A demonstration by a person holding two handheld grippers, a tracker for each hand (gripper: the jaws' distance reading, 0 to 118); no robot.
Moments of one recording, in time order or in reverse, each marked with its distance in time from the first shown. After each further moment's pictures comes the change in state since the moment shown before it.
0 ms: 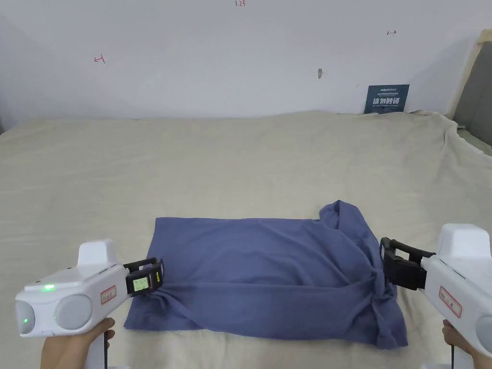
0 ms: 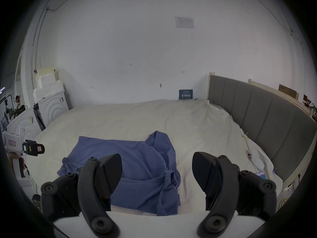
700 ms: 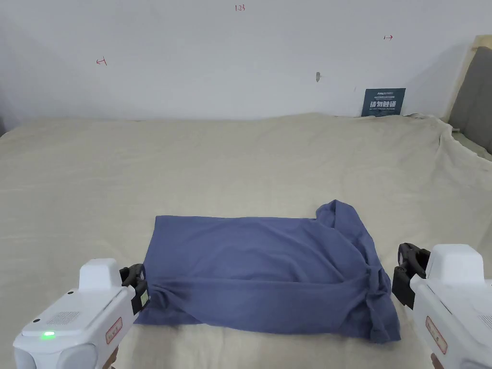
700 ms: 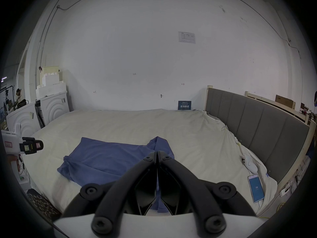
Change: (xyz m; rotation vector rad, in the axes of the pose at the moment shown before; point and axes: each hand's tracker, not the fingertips) left arm 0.016 -0.035 0.033 0.157 -0.025 -0.038; right arm -0.007 -0.020 0.024 0.090 -0.021 0.054
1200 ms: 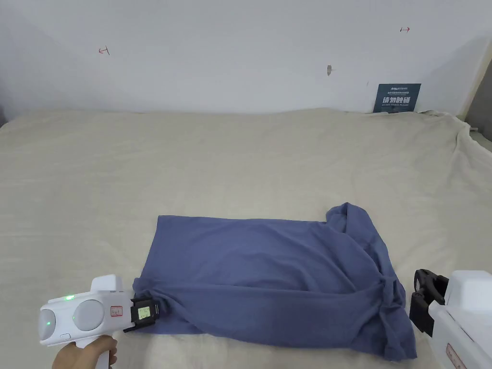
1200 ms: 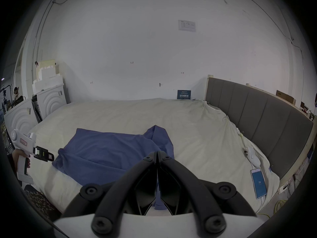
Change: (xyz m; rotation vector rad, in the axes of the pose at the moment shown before) left arm -0.066 -0.032 -0.136 -0.558 0.100 0.185; right arm 0.004 -0.018 -0.036 -0.106 -0.011 0.000
